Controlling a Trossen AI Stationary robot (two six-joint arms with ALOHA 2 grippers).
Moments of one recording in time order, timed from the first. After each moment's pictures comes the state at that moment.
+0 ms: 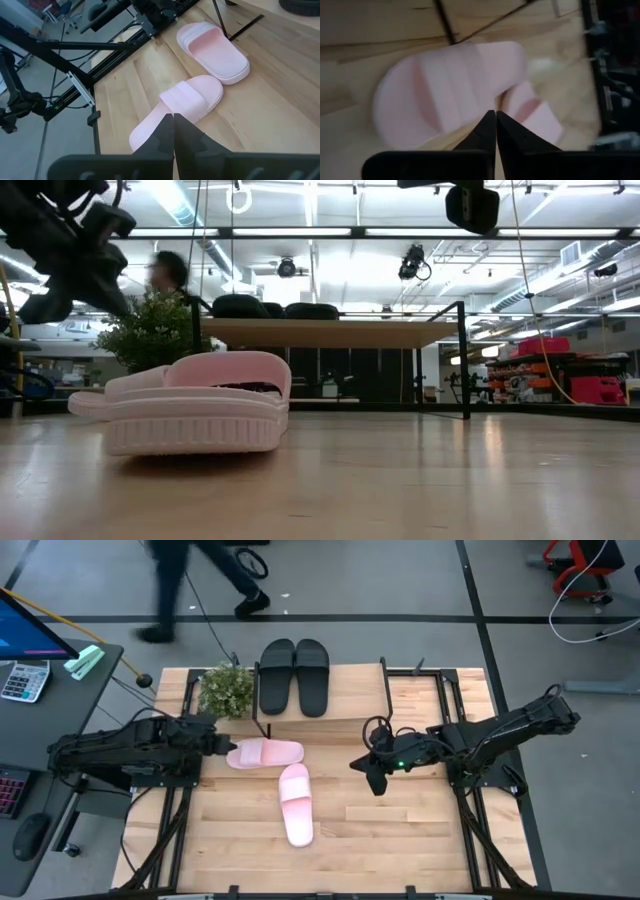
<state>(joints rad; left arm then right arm) 0.15 0.42 0.45 -0.76 -0.07 -1.17 0.25 1.24 1.02 -0.30 0.21 0.81</state>
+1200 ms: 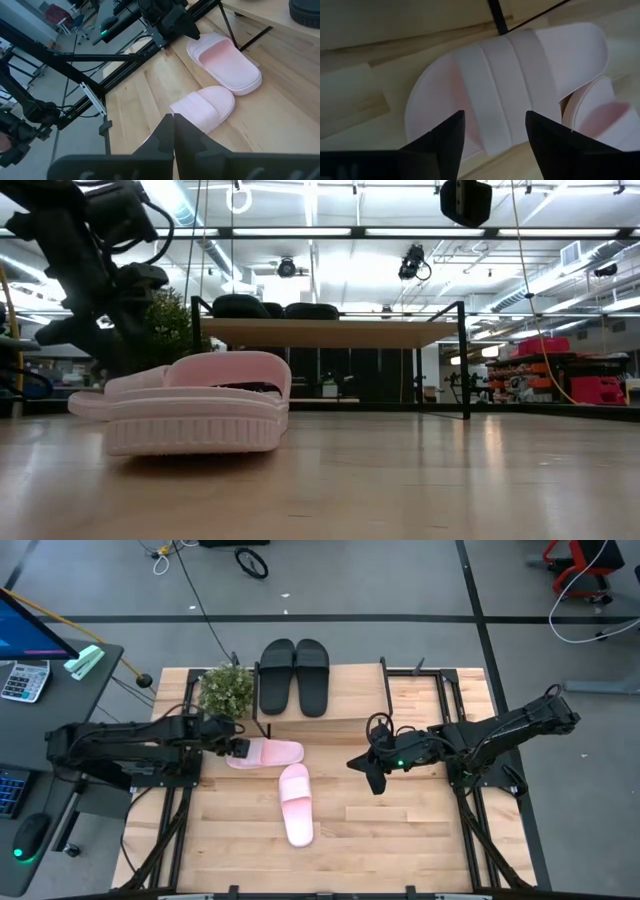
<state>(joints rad) 0.21 0.81 0.45 -0.66 -0.05 -1.06 0.25 1.24 1.02 -0.23 0.21 0.81</state>
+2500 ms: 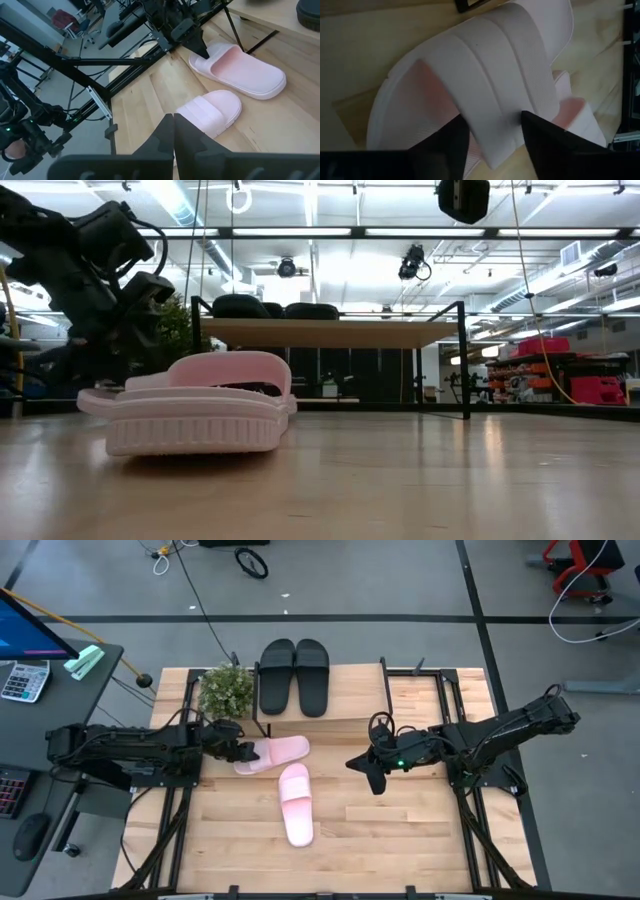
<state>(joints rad) 0.21 0.83 0.24 -0.20 0.11 -1.16 0.26 1.24 1.02 -0.20 0.21 0.81</state>
